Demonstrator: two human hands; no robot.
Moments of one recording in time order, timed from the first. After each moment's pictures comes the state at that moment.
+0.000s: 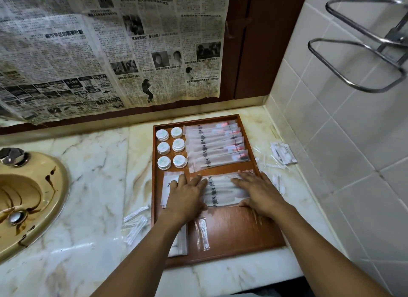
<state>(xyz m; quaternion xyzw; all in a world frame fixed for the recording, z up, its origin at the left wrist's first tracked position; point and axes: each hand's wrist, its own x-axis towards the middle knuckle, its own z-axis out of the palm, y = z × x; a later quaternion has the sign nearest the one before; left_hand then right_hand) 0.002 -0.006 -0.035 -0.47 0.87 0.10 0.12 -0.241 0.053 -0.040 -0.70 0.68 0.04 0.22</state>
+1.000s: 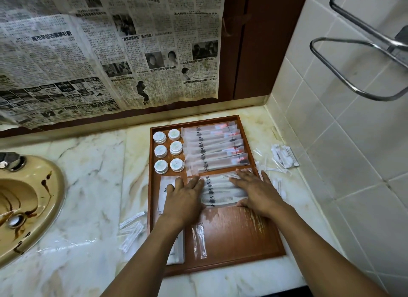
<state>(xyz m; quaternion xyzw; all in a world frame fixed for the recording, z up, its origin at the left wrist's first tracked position) -0.006 -0.012 -0.041 -0.50 0.85 0.11 0.13 -0.251 0.036 -0.049 -0.70 0.67 0.04 0.23</state>
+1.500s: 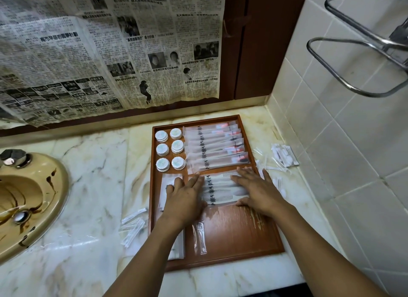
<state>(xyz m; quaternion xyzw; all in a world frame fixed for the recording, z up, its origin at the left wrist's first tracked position) -0.003 0.000 -0.031 -0.52 0.84 0.14 0.08 -0.251 0.042 -0.042 -0.70 0.68 0.01 0.24</state>
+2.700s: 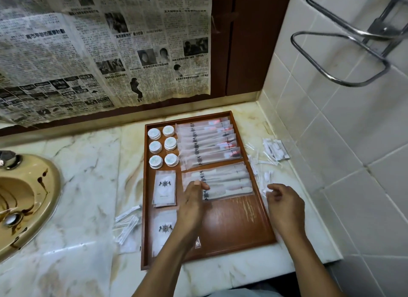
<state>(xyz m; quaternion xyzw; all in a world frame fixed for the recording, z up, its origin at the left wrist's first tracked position) -0.041 0.067 0.024 -0.61 0.47 0.57 -0.30 -0.261 0.127 -0.050 -0.38 0.84 -0.35 0.14</state>
